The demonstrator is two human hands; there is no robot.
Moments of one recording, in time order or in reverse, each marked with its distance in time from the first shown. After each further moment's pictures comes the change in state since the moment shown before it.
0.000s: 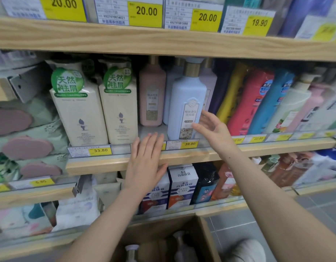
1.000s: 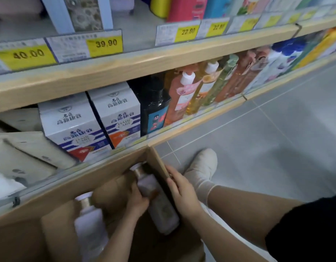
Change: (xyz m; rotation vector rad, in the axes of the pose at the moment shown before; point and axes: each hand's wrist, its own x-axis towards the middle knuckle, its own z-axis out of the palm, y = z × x) left_hand -0.244 0.147 0.196 -0.995 -0.970 -0.921; right_hand -0.278 0.224 0.018 -0.393 0.013 0.525
